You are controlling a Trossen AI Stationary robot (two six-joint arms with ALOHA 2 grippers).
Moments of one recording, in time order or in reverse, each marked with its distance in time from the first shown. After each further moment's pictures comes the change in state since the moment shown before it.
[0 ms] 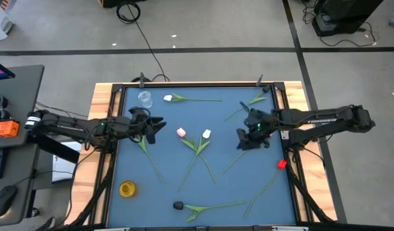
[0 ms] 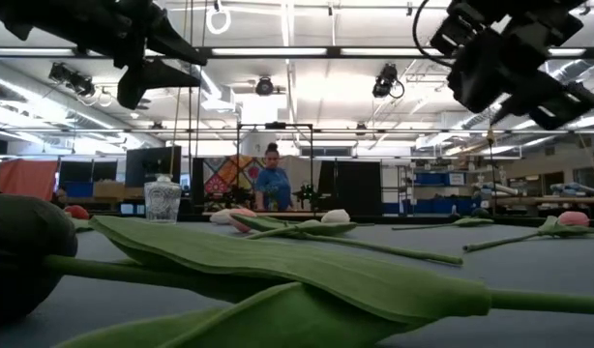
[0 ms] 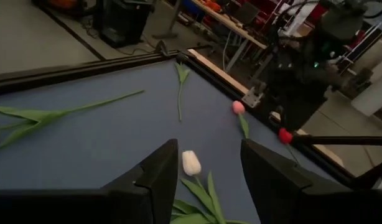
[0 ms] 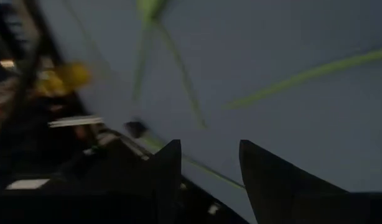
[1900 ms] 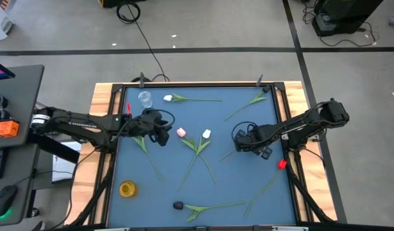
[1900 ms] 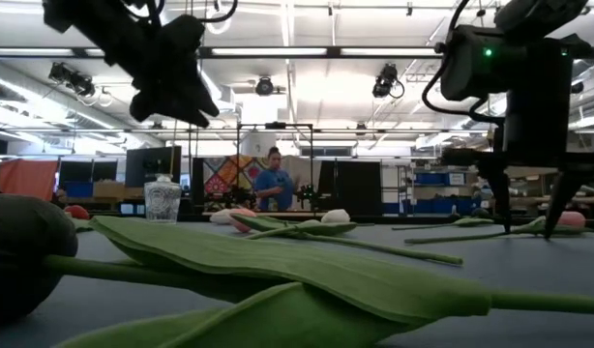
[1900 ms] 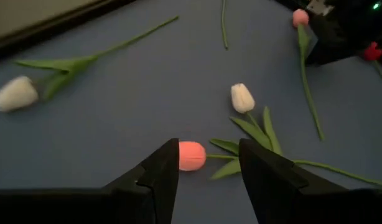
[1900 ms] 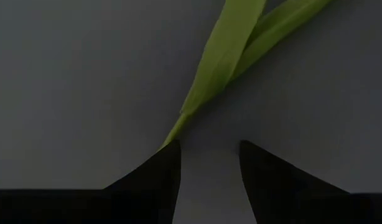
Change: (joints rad) left arm 0.090 0.300 0.217 -0.338 0.101 0.057; right arm 0.194 0.426 0.002 -0.212 0.542 0.788
